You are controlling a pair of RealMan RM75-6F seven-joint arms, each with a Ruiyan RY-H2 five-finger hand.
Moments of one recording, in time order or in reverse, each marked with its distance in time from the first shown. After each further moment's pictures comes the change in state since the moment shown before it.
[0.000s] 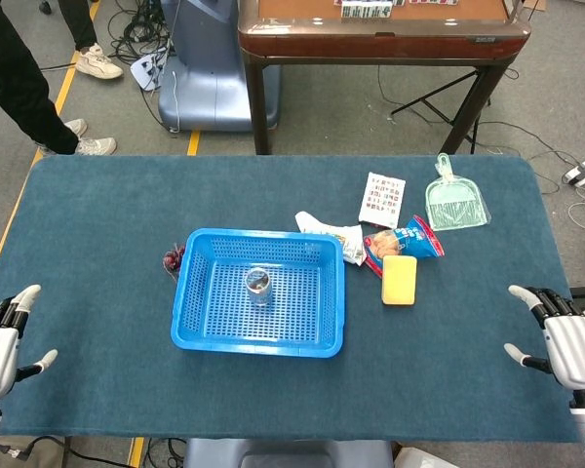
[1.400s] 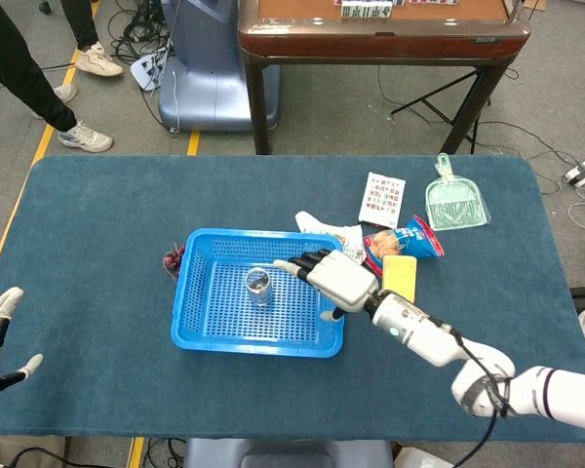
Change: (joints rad) left arm 0.047 0.058 0.009 -0.045 0.046 0.083 -0.010; right arm 0.807 -0.205 0.203 -0.059 0.111 -0.817 -0.159
